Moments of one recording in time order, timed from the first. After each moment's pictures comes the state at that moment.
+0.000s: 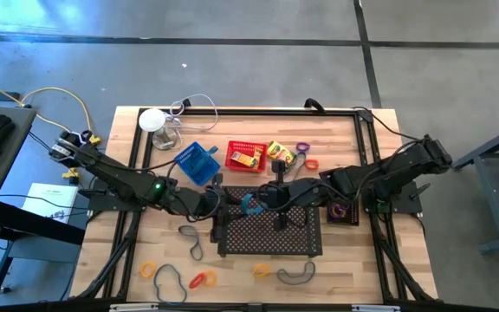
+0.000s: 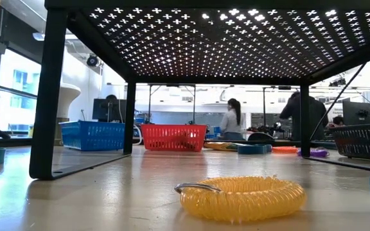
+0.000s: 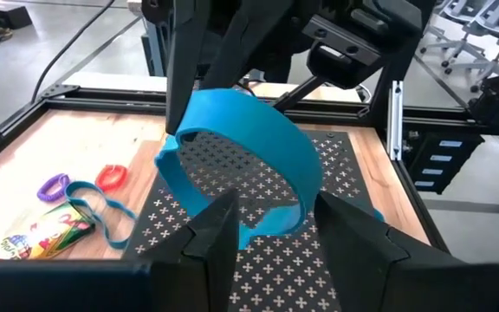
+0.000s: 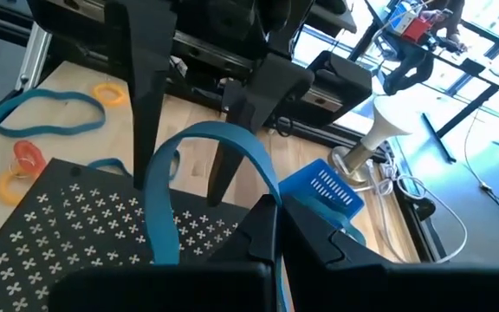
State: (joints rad) left arm -0.41 1.32 1.02 0.04 -0.42 -0.20; right arm 0.32 1.51 1.32 -0.23 0.41 -0.19
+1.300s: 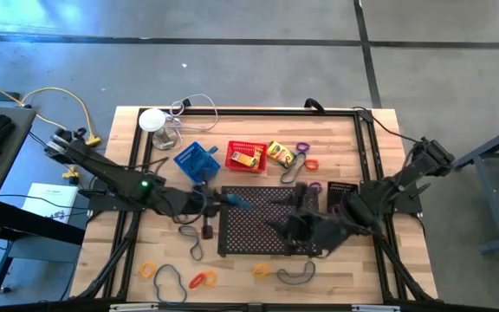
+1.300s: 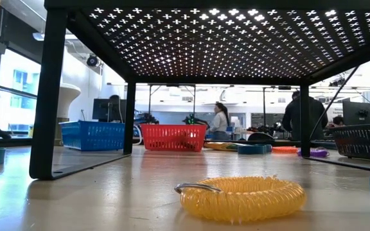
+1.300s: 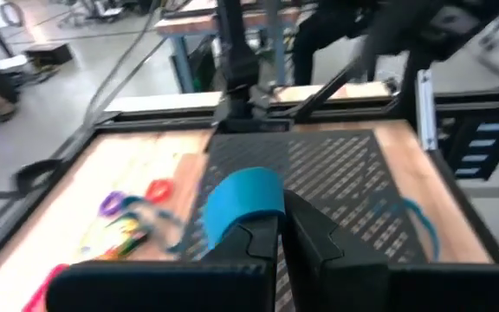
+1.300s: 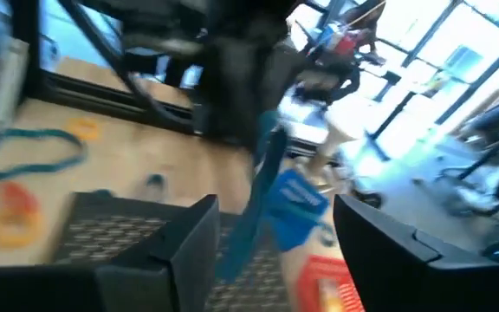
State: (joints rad) left arm -0.46 1.23 1.05 -0.09 -0.56 -0.09; right arm 0.59 1.51 1.32 -0.22 0.83 -0.03
